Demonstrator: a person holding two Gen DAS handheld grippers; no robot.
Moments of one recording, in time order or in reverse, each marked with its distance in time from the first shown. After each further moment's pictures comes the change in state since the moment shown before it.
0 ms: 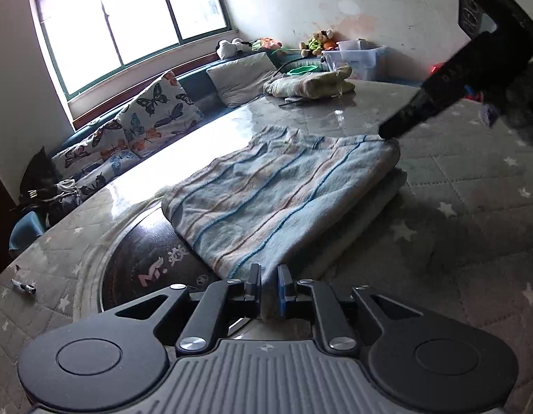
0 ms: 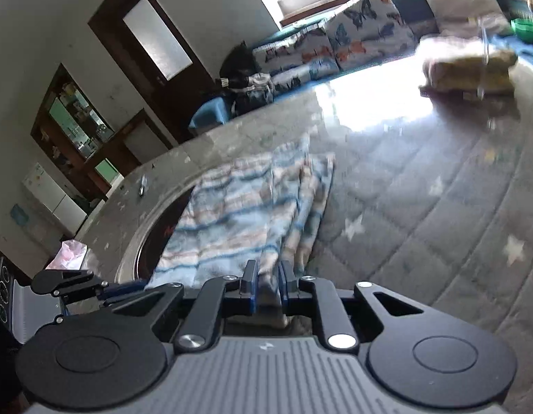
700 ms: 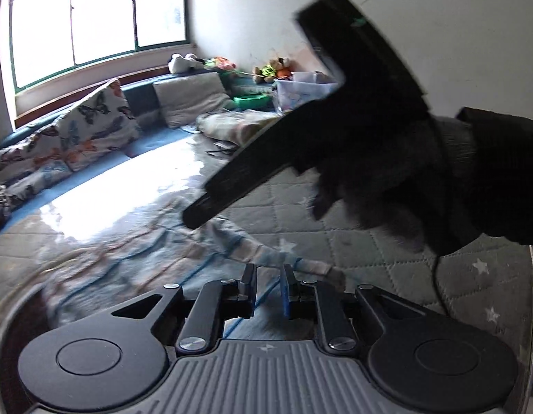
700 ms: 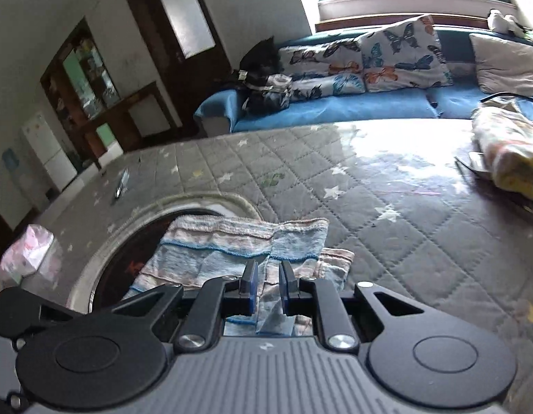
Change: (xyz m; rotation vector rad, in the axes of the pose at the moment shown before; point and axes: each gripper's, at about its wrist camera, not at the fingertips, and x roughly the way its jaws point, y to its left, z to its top) left arm 0.085 -0.044 0.086 -0.078 -0.071 -0.257; right arm 0.094 0.008 0.080 -0.211 0.057 -0.037
